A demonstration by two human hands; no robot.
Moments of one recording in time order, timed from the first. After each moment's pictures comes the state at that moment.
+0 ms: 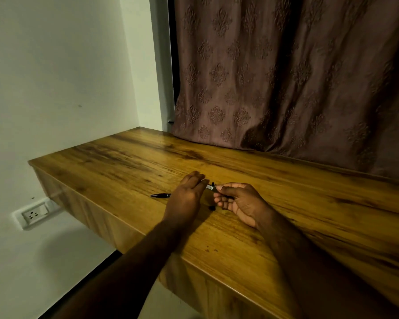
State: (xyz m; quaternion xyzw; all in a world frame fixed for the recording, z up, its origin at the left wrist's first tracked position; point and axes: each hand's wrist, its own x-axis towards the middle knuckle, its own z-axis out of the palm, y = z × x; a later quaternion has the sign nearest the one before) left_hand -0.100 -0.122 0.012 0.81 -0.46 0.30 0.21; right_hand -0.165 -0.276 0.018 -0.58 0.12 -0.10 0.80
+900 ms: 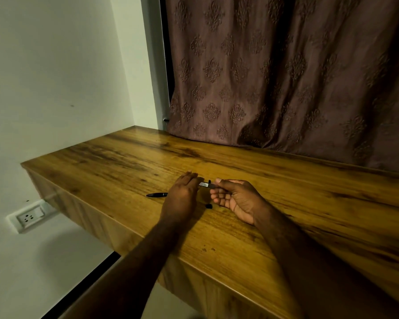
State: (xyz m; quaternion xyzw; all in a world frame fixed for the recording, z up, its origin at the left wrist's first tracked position) left_hand -0.104 -0.125 0.013 0.84 -0.40 0.23 0.28; right_hand -0.168 -0.275 0.023 -0.55 0.12 -0.09 0.82
